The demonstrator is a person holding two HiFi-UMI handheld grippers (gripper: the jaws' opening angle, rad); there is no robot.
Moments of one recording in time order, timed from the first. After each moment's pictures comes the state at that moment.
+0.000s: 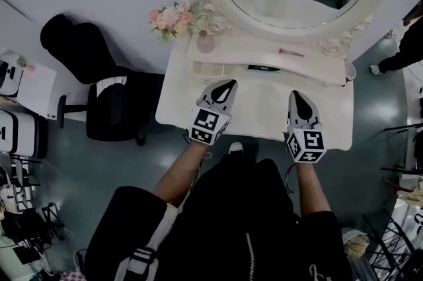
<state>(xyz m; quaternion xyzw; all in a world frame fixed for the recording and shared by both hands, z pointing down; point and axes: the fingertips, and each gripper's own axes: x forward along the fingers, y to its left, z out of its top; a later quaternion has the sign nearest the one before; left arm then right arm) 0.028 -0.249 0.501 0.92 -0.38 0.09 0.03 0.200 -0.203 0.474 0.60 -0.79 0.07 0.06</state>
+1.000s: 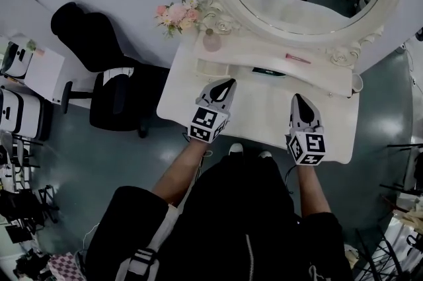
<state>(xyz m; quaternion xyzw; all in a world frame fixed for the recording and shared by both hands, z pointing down) 0.023 -0.261 0.512 0.90 -0.43 0.10 0.04 0.213 -0.220 0.491 0.57 -0.82 0.08 0.05</state>
